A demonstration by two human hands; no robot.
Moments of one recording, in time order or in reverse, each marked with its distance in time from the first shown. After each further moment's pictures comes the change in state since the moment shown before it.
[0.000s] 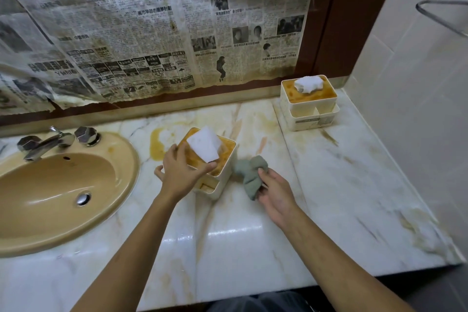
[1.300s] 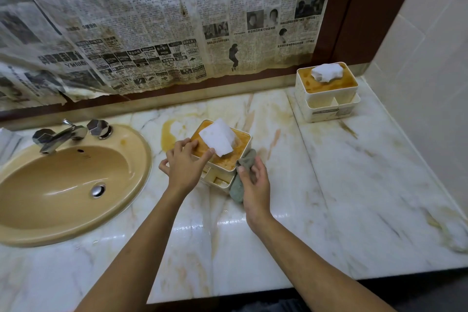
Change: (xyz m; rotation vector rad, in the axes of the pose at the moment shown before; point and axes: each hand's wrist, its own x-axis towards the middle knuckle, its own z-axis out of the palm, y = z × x) left_hand 0.008 -0.008 -0.008 0.010 0.103 -0.008; right_hand 0.005 0.070 0.058 -0.252 0.114 -0.265
